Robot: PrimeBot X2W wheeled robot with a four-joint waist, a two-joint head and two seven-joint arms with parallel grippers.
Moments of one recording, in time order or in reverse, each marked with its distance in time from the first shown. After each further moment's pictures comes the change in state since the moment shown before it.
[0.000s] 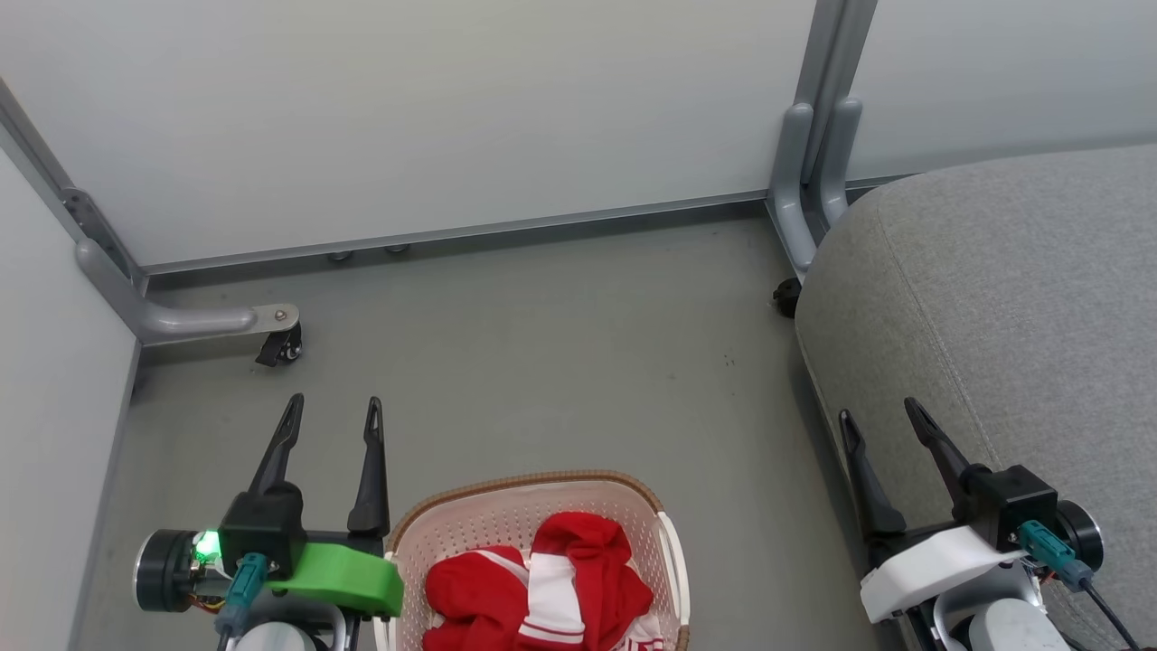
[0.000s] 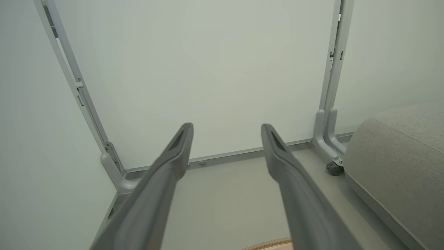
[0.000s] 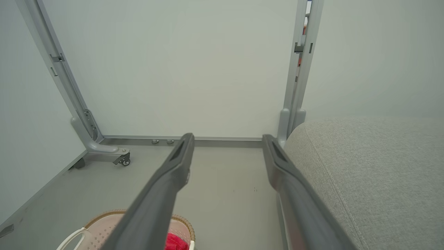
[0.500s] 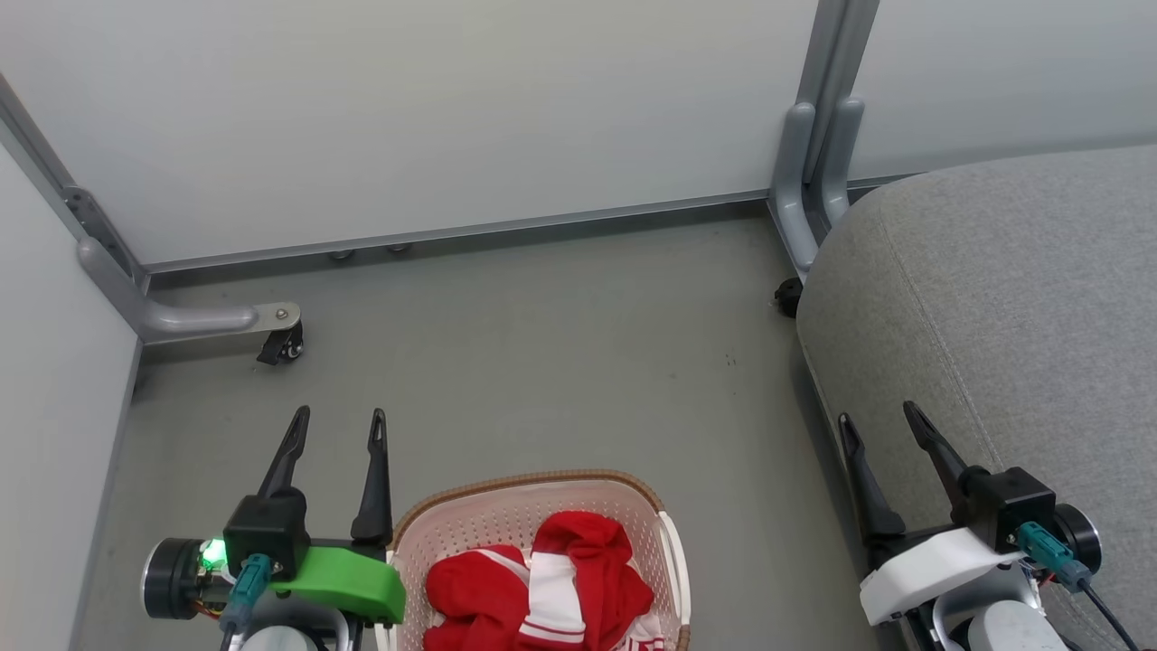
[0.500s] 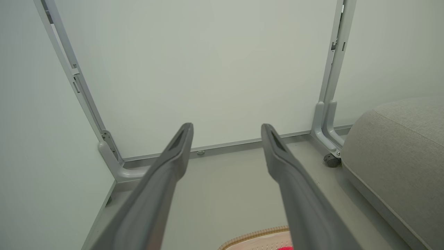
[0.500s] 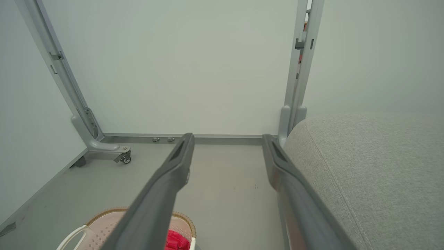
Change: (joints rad) left arm -0.006 -0.005 0.002 0.050 -0.007 -0.010 -0.001; right arm -0.001 0.000 0.002 0.013 0.002 0.000 0.000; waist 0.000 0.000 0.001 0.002
